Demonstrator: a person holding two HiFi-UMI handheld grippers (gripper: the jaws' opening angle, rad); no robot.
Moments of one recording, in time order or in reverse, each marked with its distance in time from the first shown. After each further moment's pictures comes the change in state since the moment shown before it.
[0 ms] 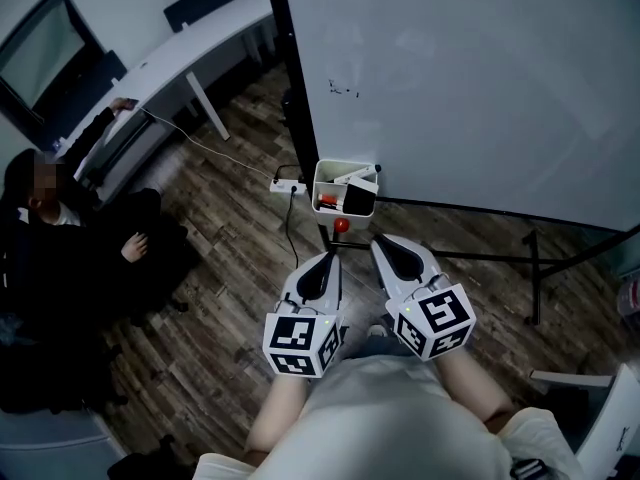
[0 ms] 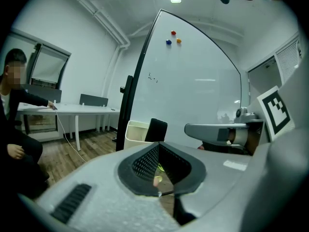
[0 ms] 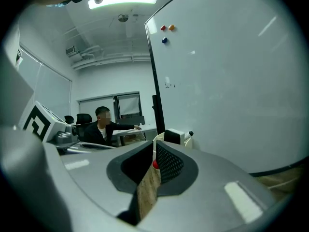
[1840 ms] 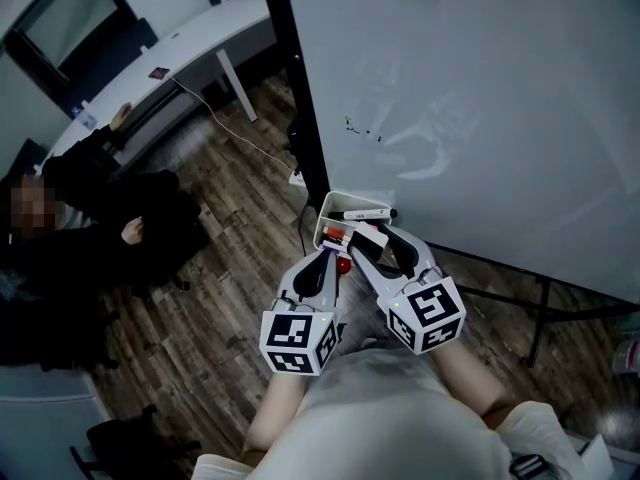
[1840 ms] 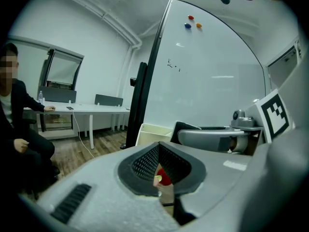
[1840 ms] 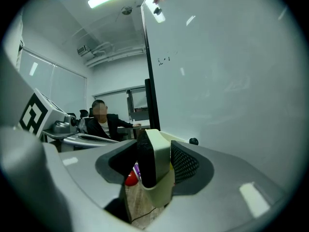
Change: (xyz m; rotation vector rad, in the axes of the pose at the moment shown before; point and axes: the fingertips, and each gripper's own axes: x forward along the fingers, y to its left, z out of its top) left arm 0.083 0.051 0.017 -0.053 -0.001 0.194; right arm 0.103 -0.054 -0.002 -0.062 0.086 0.210
